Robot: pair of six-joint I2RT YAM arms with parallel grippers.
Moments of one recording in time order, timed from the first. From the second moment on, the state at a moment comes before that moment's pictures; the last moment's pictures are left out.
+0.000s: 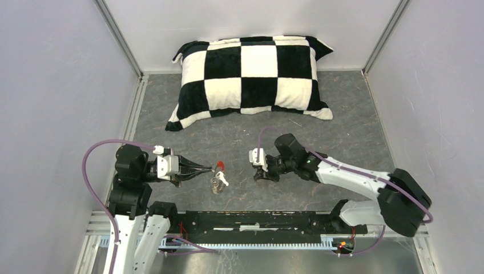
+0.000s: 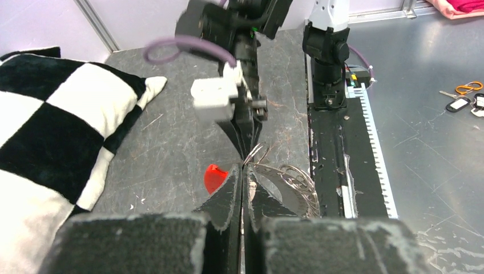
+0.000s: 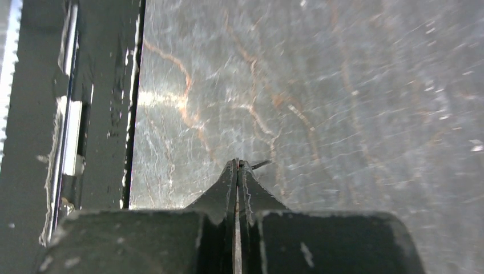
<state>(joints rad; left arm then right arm) -0.10 0.44 0.76 -0.46 1.34 0.35 0.84 1.32 0.66 -0.11 -0.62 -0.52</state>
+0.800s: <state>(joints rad) -0.10 0.44 0.73 -0.46 1.35 0.35 0.91 1.35 0.31 0.69 -0.63 -0.02</state>
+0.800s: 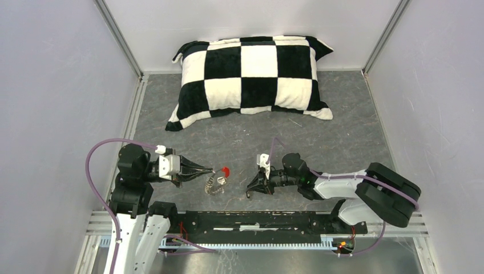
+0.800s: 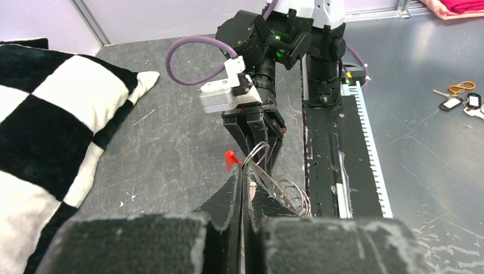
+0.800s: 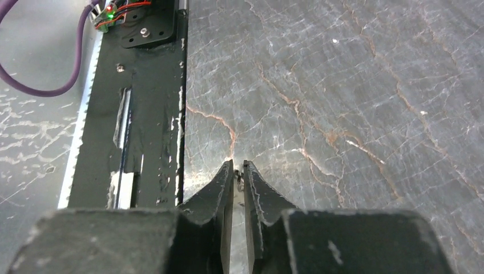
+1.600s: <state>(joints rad) -0.10 0.52 0.73 -0.46 1.37 0.35 0.92 1.17 0.33 0.41 -0.33 0.02</state>
